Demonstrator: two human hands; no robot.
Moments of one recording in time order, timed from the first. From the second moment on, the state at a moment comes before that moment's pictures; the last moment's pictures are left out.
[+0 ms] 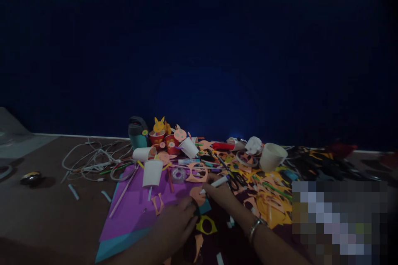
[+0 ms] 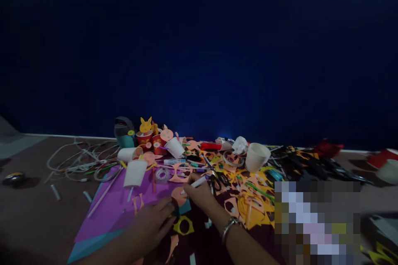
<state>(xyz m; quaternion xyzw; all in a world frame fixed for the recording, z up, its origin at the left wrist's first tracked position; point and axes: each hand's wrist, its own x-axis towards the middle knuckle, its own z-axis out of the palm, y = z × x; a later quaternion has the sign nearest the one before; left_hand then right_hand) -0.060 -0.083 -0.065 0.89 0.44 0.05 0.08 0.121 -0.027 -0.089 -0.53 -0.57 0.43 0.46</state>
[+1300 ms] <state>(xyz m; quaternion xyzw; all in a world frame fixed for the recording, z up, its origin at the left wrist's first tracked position) -0.060 -0.083 -0.064 0.89 0.43 0.06 0.10 0.121 -0.026 -0.105 -0.56 -0.59 0.44 0.39</state>
